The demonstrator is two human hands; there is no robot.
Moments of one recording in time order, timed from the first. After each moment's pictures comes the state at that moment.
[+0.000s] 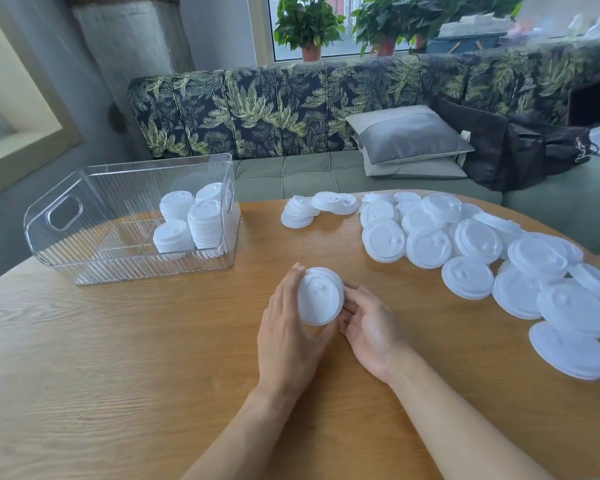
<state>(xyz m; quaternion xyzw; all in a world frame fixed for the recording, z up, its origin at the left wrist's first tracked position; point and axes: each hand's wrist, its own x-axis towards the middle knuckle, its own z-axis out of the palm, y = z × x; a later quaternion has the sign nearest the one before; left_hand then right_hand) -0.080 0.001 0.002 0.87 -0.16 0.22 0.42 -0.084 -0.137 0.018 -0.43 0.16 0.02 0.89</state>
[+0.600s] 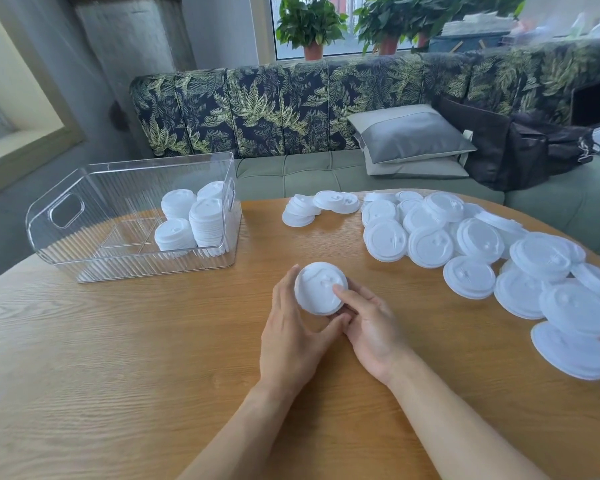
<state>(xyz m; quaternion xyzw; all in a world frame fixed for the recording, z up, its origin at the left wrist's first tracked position) -0.076 0.001 -0.003 0.86 -0.12 0.13 0.47 -0.092 -0.136 0.022 -0.43 0.10 0.02 0.90</state>
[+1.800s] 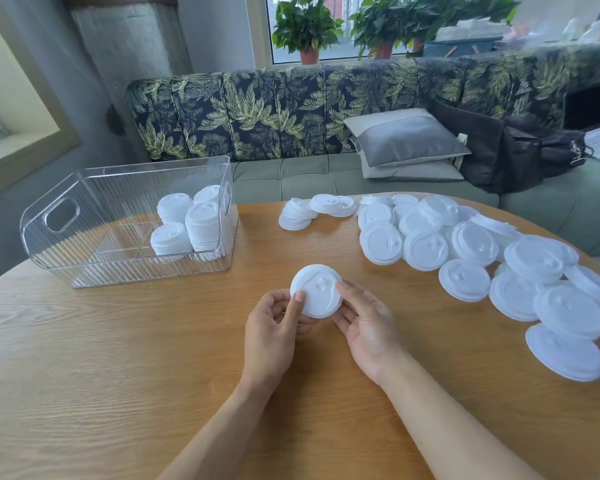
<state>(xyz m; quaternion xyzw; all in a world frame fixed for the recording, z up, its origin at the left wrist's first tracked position) -0.062 0.014 -0.003 0.69 -0.04 0.02 0.72 -0.087 -0.133 0.023 -0.38 0.16 -0.04 0.91</state>
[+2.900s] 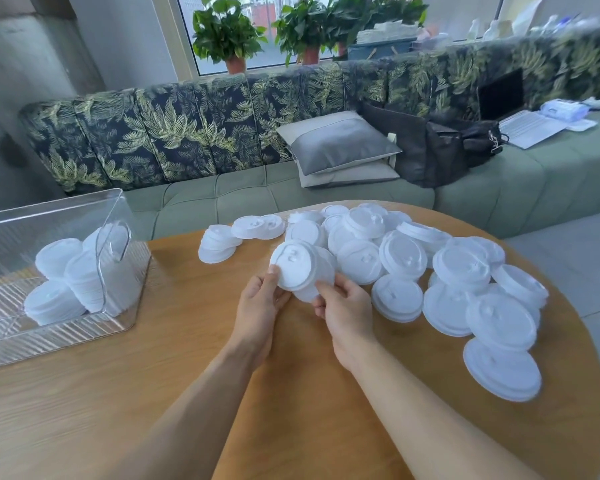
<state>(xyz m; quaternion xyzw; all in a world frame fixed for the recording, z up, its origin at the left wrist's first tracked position) 0.028 -0.110 0.015 0.61 -0.02 -0.14 0.78 -0.025 -0.229 0.008 -0.52 0.27 -0.18 0.79</state>
